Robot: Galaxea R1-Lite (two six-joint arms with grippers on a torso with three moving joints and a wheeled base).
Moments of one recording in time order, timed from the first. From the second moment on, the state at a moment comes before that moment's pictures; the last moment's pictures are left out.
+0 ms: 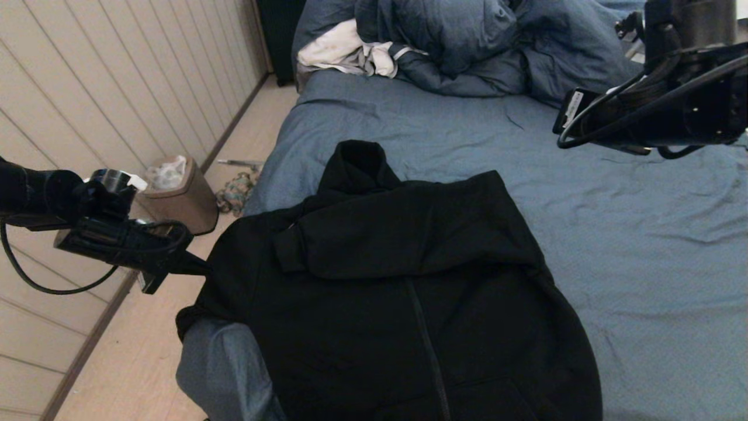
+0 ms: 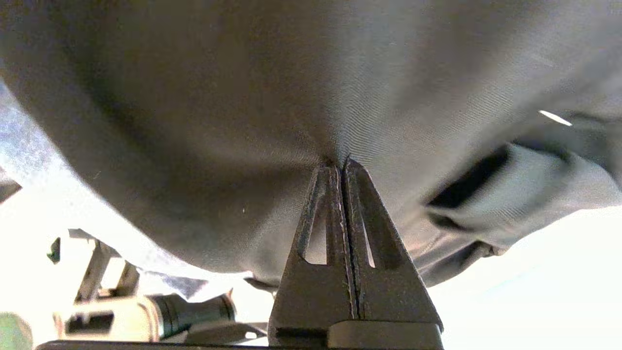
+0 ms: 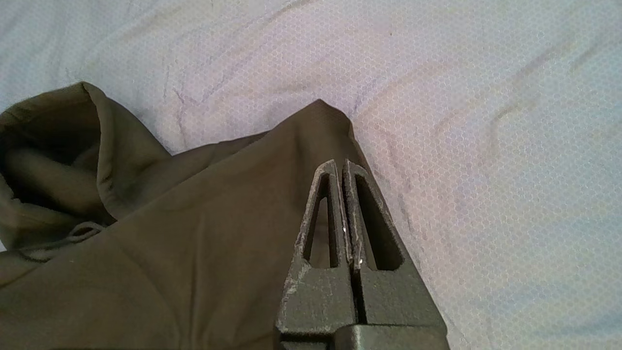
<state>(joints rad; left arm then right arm) 0.10 2.01 -1.43 0.50 -0.57 -0.73 0.26 1.68 -1.65 0.26 -0.37 0.36</state>
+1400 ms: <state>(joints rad) -0.92 2.14 -1.58 0.22 0.35 -0.64 0.22 1.75 -1.54 0.09 -0.14 0.45</state>
